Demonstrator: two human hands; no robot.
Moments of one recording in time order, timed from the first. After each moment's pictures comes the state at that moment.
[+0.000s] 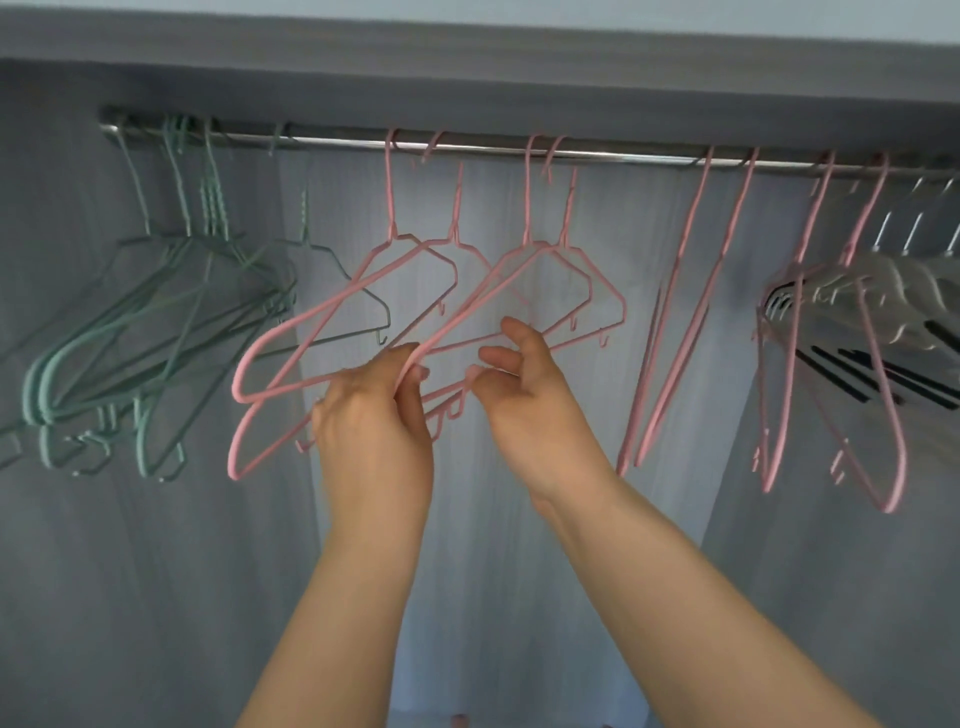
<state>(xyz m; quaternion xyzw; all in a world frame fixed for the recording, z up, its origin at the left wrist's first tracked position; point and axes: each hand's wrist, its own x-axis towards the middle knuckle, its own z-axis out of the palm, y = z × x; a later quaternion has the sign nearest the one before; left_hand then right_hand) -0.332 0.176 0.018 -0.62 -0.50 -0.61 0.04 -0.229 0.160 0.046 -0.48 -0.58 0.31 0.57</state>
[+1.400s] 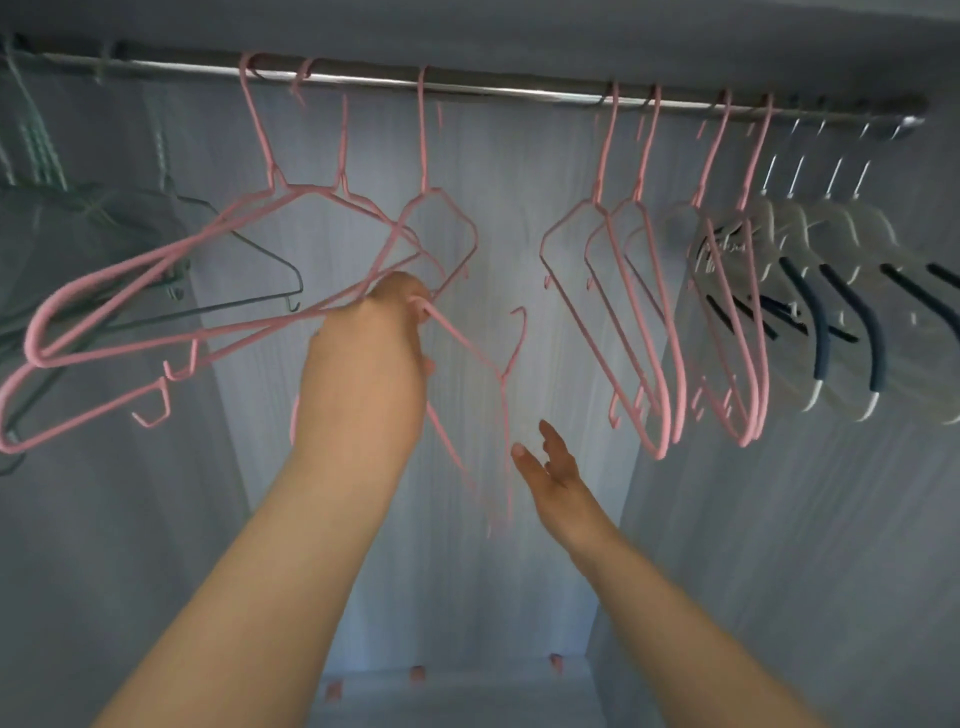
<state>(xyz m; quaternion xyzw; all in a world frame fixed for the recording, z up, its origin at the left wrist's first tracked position) -0.282 0.170 0.044 -0.71 -0.44 -0.55 -0.05 -0.109 0.166 -0.086 -0.64 -0.49 0.32 0.50</state>
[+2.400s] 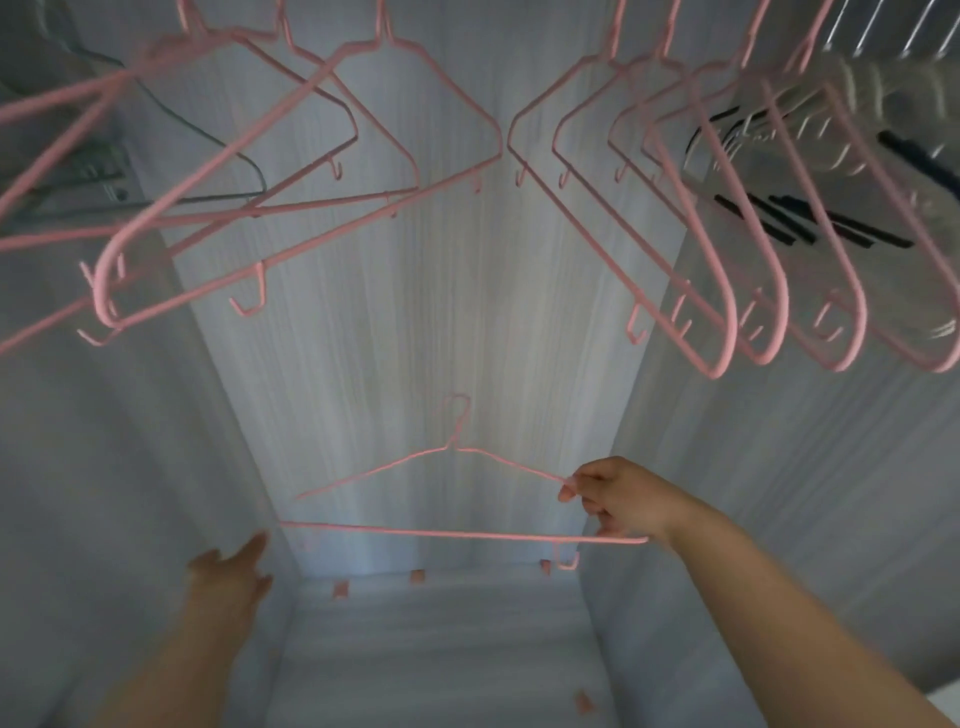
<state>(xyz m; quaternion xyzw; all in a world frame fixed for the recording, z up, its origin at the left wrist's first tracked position) -0.375 0.197 -0.215 -0.44 -0.61 -0.48 -0.45 -0.031 0.139 -0.145 -0.69 -0.47 0.47 0.29</state>
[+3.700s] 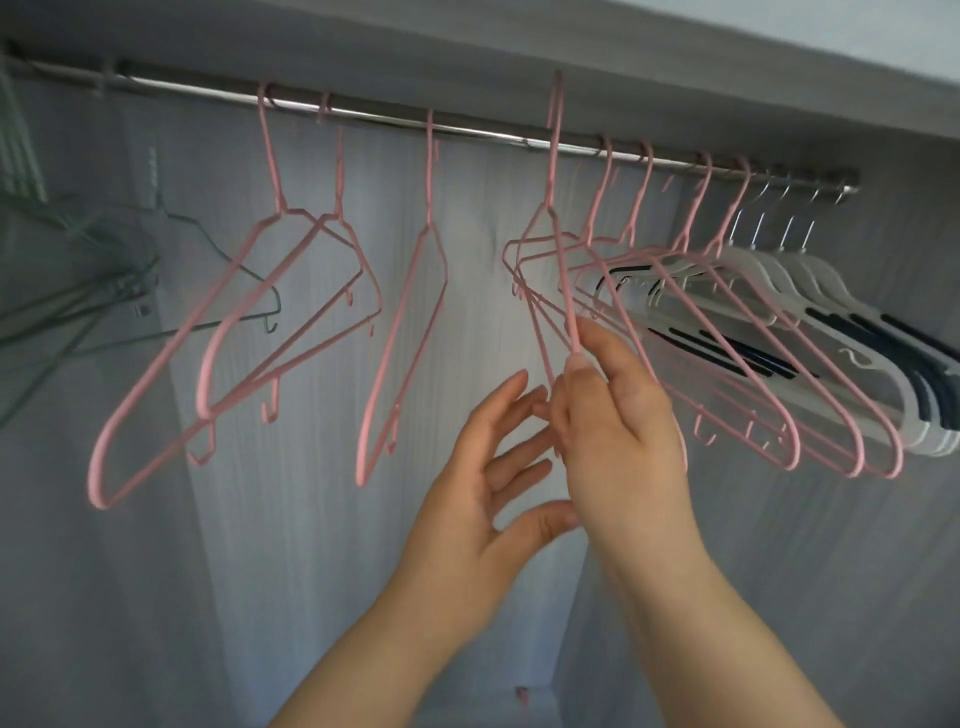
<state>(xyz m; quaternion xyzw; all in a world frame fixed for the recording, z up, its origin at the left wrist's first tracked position) -0.257 0.126 -0.014 -0.69 -0.06 -0.50 -0.52 -0.172 0.085 0.044 -0.52 -0.53 0.10 0.66</state>
